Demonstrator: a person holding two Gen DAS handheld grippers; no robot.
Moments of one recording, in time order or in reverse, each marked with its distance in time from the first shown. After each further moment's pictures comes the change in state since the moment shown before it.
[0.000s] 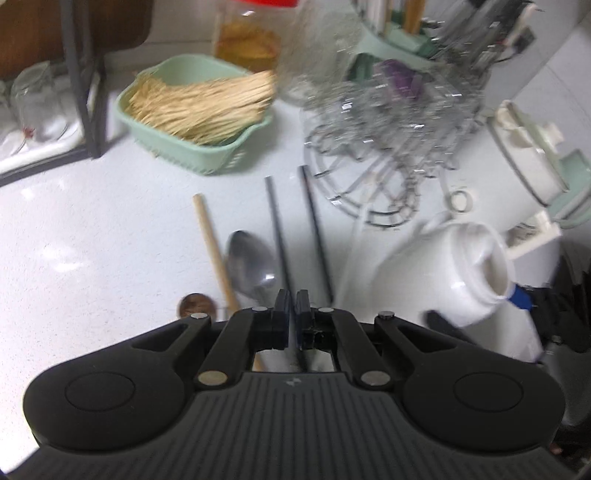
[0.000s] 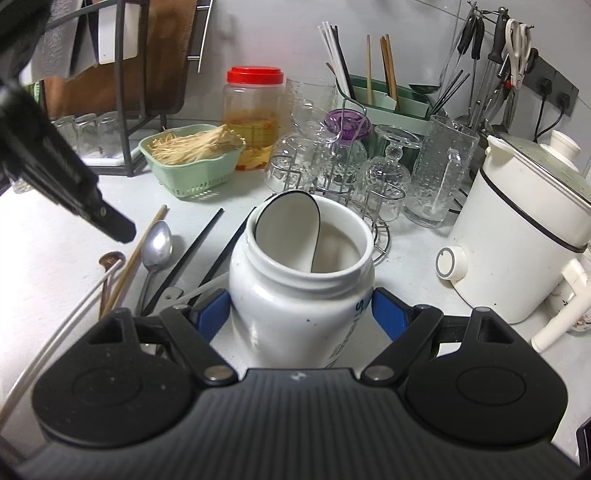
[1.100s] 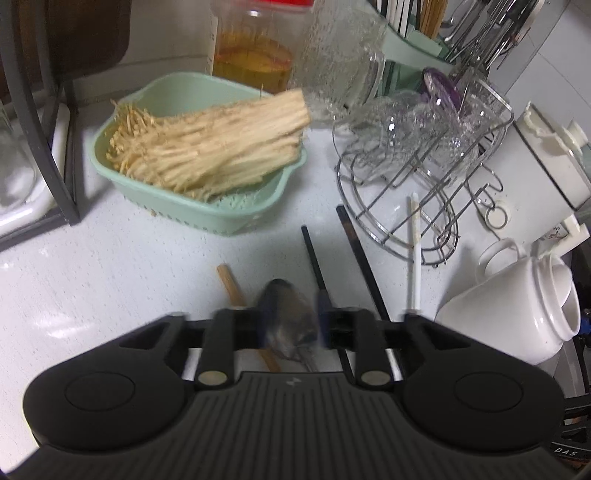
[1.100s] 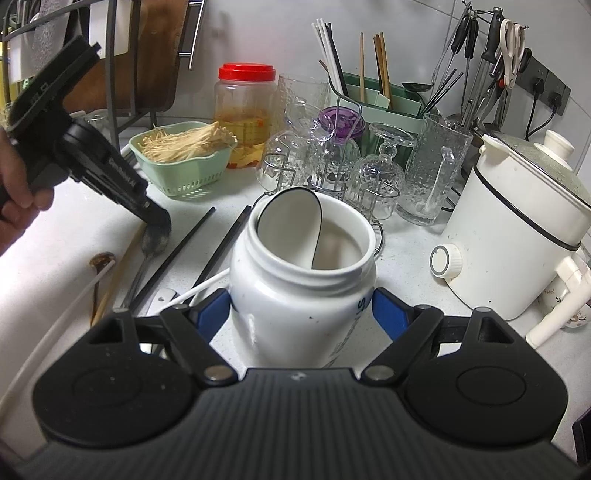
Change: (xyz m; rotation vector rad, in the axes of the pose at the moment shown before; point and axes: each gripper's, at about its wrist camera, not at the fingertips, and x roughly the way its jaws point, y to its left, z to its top) left arm 0.053 0.039 0.046 0.132 -0.068 -0.041; right arm 0.001 0.007 -0.001 0.005 0.007 -0.042
